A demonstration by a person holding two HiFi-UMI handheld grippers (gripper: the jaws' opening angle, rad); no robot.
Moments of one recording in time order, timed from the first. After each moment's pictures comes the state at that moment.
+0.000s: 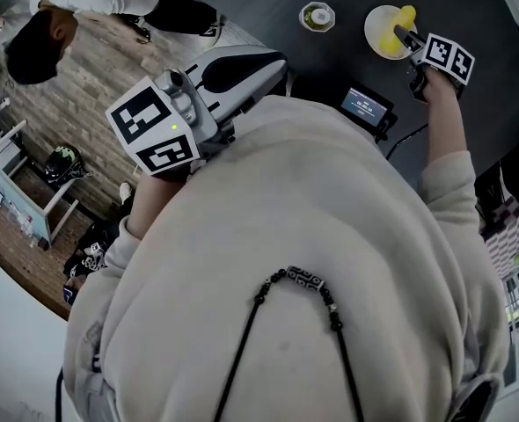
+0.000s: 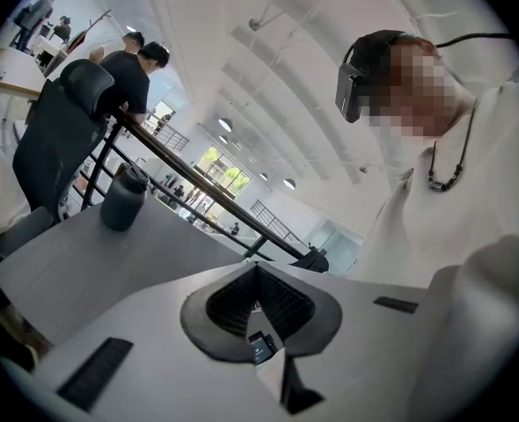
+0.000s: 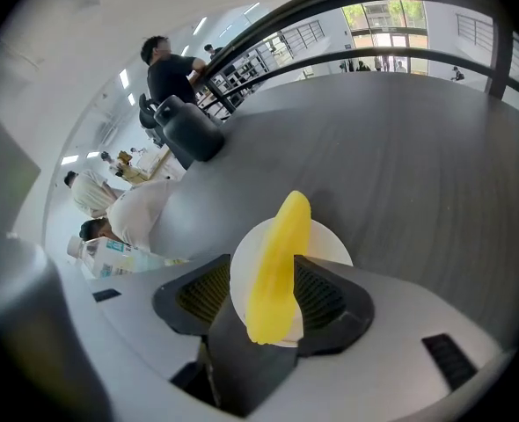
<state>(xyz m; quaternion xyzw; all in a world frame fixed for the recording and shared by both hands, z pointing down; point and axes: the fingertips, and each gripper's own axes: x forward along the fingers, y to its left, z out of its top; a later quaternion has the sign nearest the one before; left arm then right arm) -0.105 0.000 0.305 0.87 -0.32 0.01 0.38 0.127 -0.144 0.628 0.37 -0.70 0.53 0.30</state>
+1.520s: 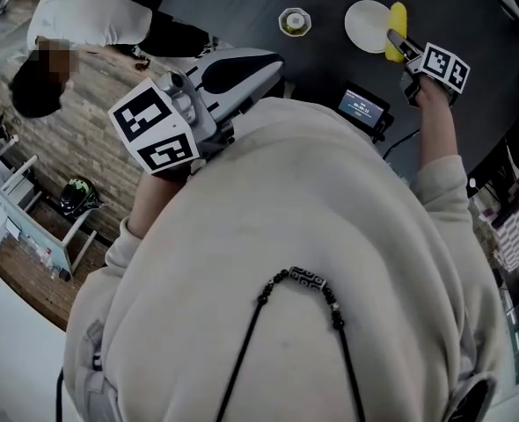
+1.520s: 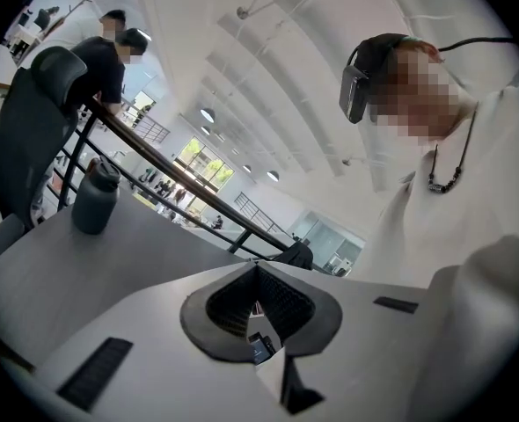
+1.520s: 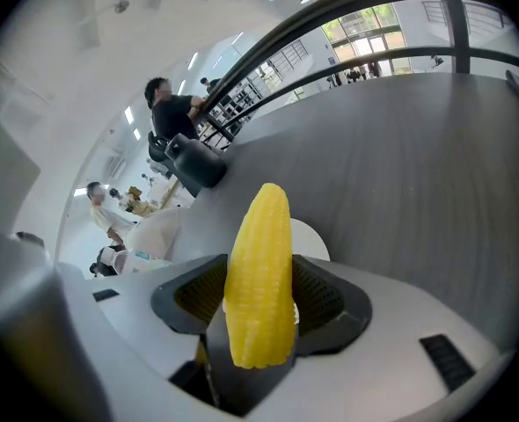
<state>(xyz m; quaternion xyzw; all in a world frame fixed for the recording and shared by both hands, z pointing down) -0.078 -0.011 0.296 0.89 -0.26 0.02 0.37 0.164 -0.123 0.604 0.39 -0.71 0.55 0.21</state>
